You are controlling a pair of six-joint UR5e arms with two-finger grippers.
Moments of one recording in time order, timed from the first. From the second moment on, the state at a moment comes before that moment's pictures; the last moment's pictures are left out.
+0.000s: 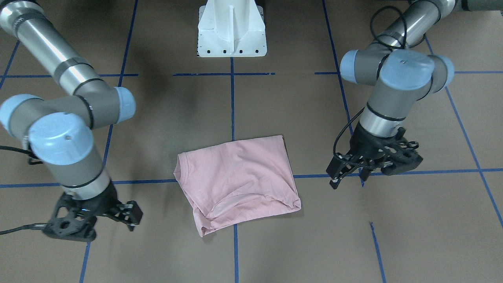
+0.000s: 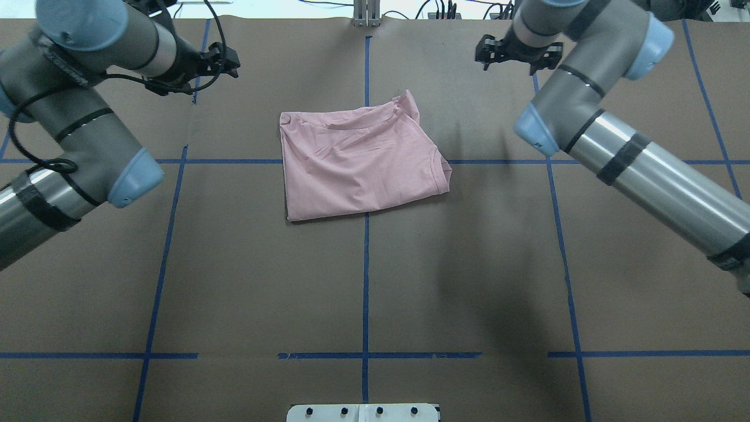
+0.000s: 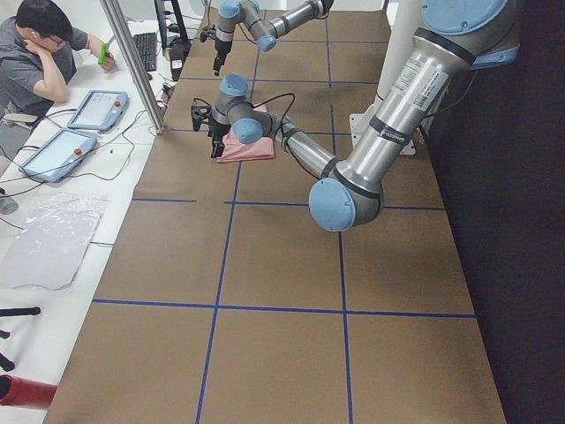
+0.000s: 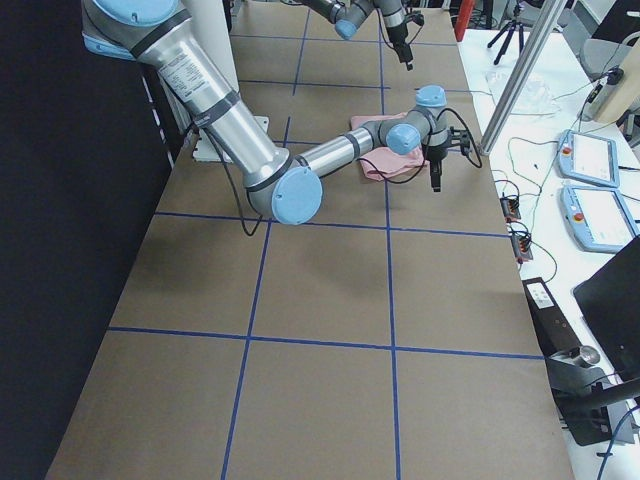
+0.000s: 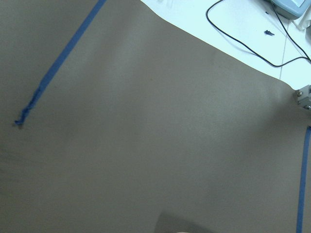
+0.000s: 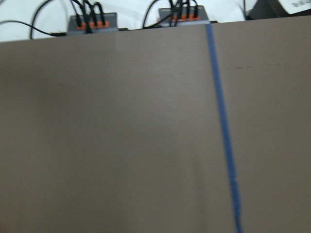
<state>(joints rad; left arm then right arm) -0.94 -2.09 -1.63 -1.92 -1.90 -1.21 1.00 -0.88 1.30 -1.34 1.93 0.89</state>
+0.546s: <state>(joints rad) -1.16 -1.92 -1.90 -1.57 -2.03 -0.66 1.31 -1.19 1.58 -1.66 2.21 0.23</state>
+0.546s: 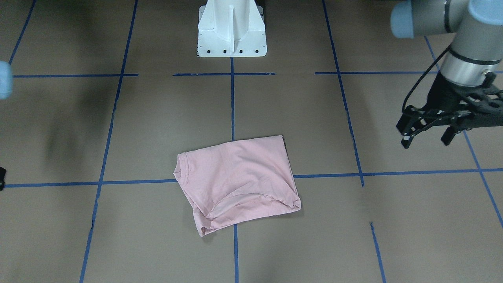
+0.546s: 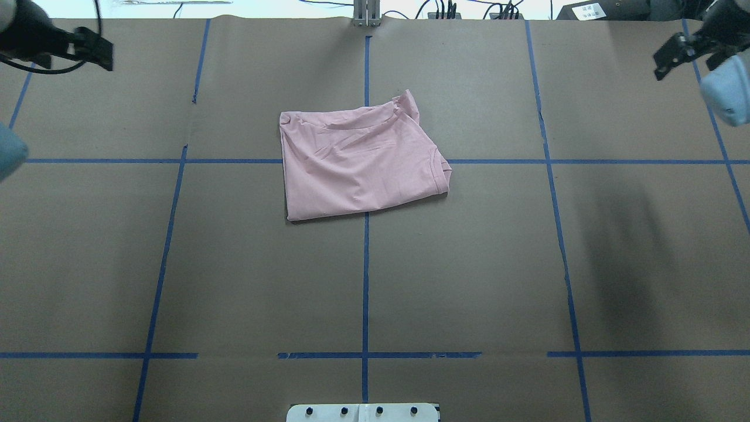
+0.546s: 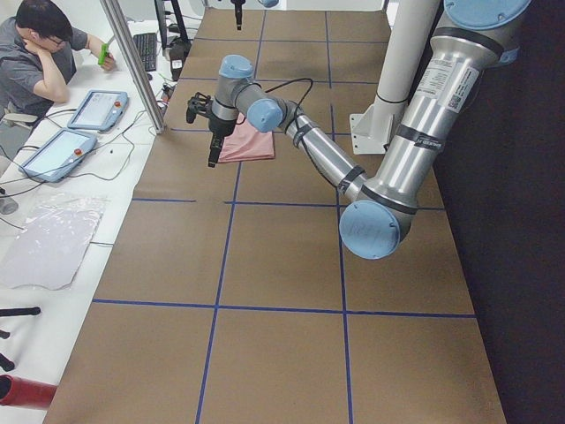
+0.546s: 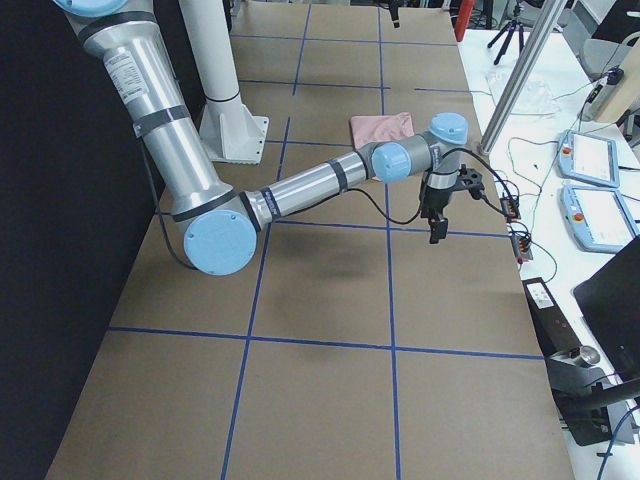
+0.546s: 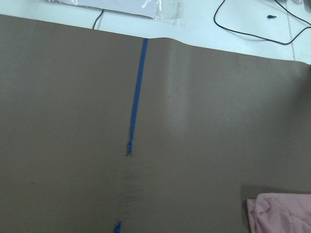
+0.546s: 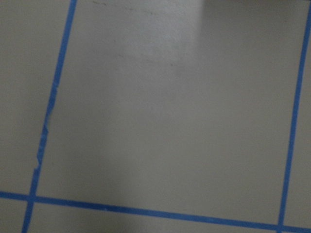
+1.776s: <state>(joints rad) -1.43 -1.59 -1.59 -1.97 -2.27 -0.20 1.48 -1.49 1.70 -1.67 2.32 -0.08</state>
